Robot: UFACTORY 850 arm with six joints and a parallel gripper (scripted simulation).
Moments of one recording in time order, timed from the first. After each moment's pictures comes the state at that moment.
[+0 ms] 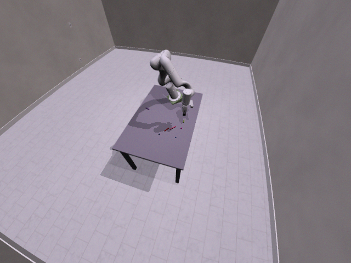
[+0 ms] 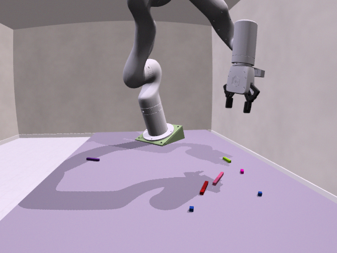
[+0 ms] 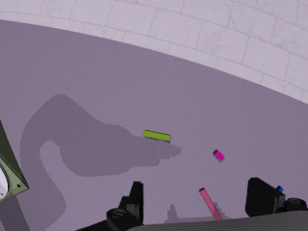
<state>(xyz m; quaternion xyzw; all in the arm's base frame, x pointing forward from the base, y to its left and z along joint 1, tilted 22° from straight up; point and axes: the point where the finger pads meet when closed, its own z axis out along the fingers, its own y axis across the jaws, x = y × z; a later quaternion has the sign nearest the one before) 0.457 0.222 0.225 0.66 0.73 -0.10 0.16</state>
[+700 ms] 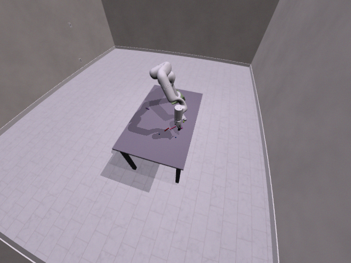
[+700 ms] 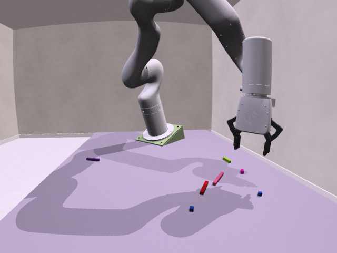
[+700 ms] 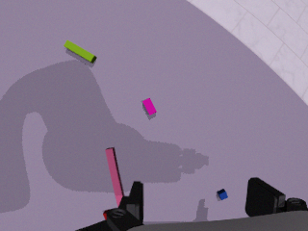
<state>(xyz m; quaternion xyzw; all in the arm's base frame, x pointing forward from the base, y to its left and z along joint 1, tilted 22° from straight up) 0.616 0.138 0.171 0.51 0.84 -0.09 0.17</state>
